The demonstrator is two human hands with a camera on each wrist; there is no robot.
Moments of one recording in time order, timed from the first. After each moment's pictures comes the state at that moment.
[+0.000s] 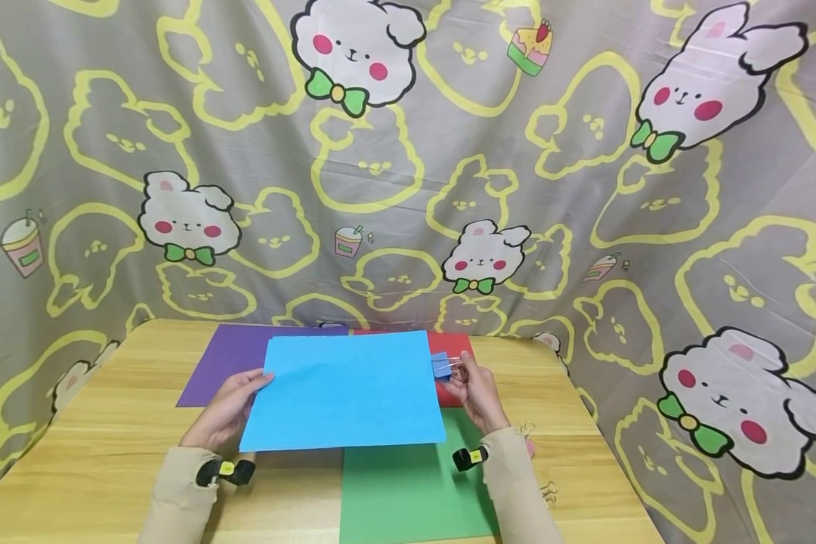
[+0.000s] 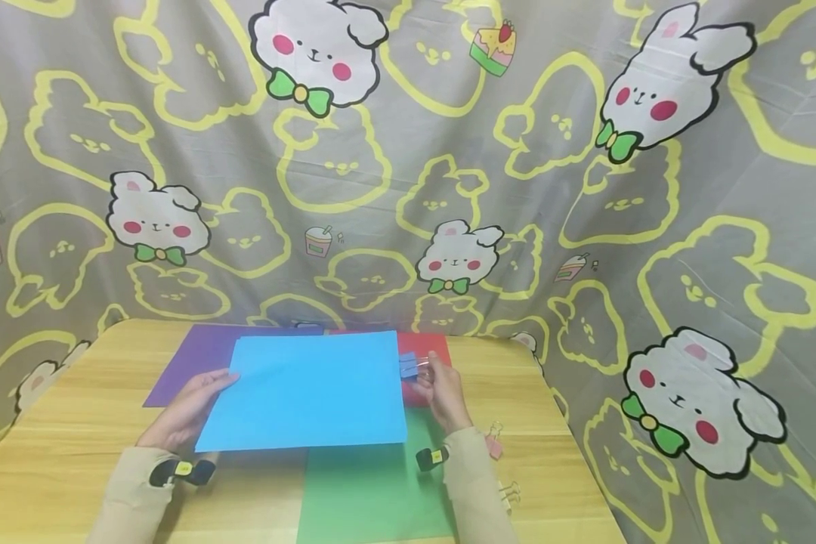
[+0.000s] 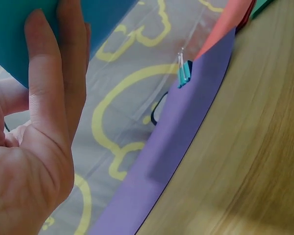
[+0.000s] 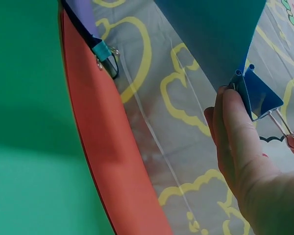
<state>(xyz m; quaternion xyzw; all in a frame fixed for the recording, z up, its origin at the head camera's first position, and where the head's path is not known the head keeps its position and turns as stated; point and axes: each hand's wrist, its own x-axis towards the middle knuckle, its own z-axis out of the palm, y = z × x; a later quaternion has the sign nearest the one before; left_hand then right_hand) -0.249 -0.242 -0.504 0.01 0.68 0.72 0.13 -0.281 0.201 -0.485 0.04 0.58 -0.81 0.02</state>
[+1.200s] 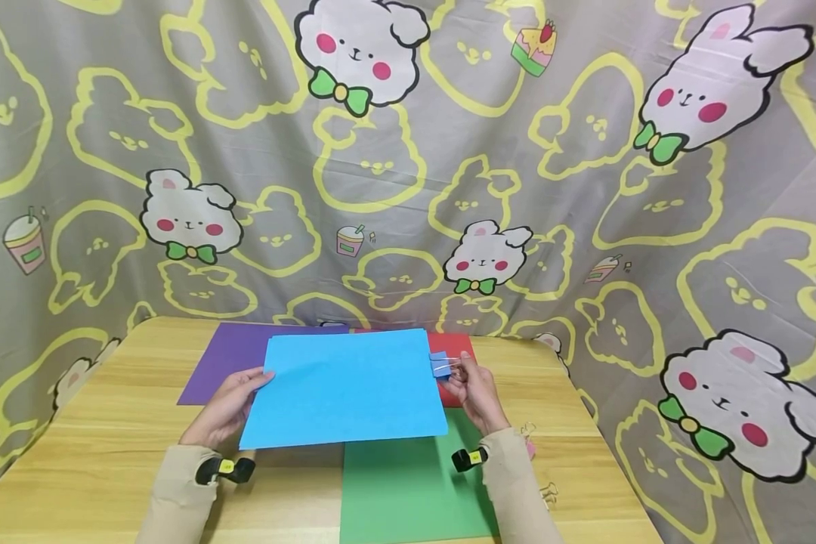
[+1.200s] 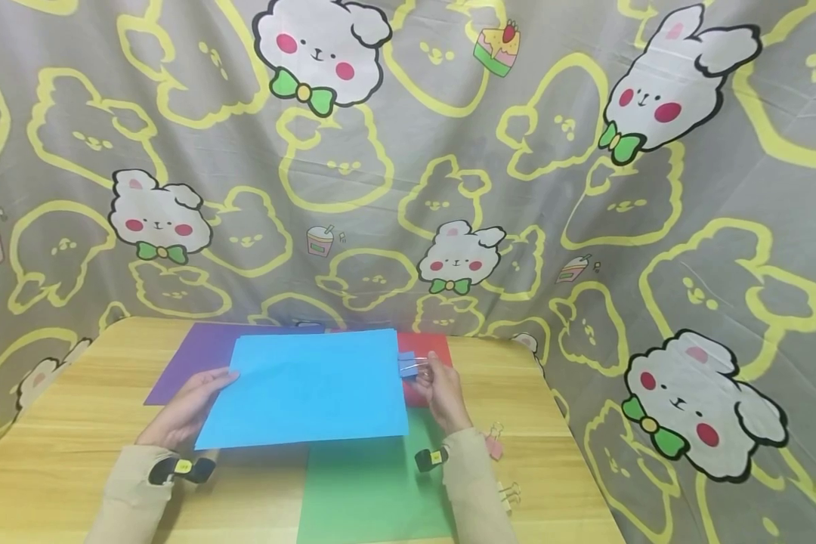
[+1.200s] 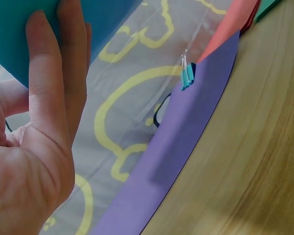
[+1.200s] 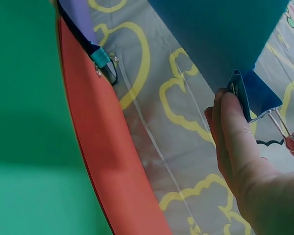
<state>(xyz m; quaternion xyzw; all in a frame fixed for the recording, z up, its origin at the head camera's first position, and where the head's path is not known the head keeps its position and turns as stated) -0.247 -0.245 -0.503 0.00 0.67 0.73 0.12 -0.280 0.199 -0.484 0.04 0.58 -0.81 0.02</state>
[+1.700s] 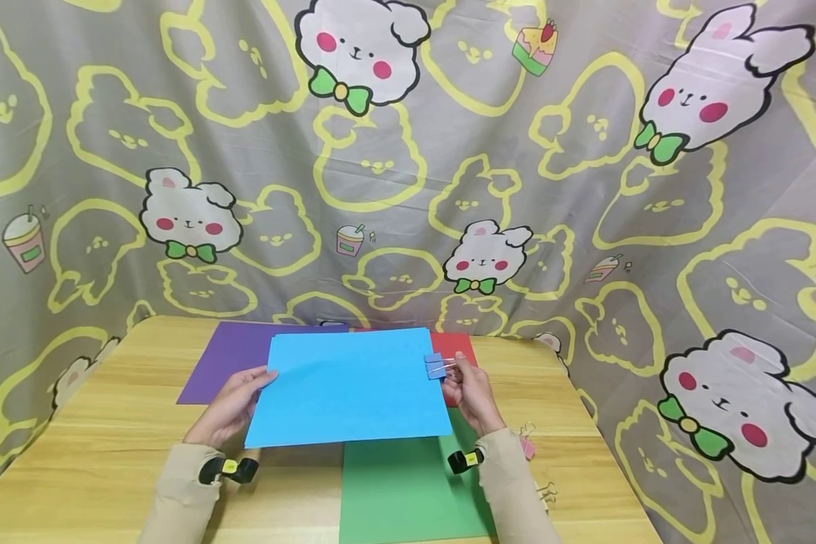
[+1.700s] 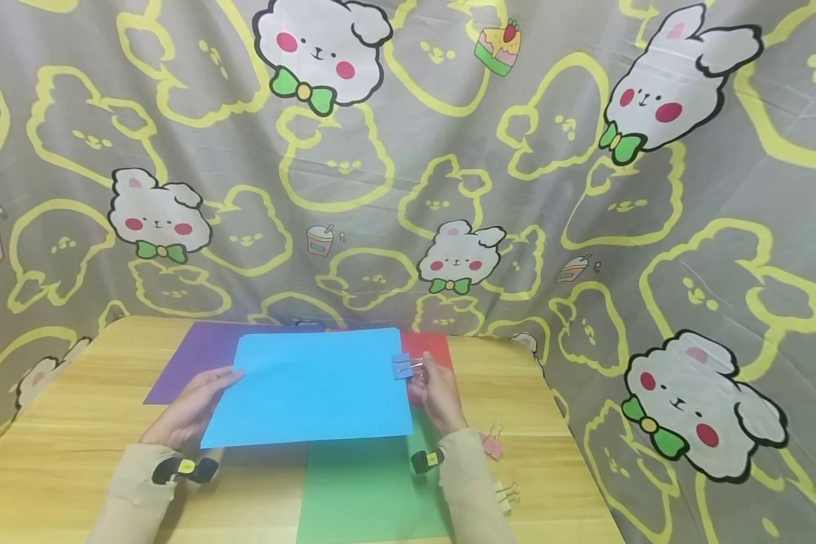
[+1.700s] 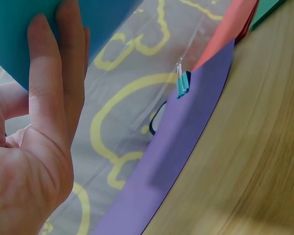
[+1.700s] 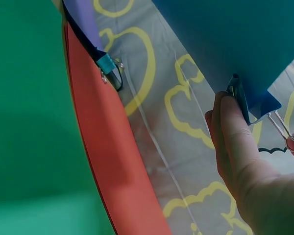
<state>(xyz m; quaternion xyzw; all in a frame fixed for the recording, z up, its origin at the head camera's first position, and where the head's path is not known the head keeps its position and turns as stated) -0.248 -0.238 -0.504 0.00 0.67 0.73 0.12 -0.278 0.191 -0.485 0.05 0.60 -0.80 0.02</state>
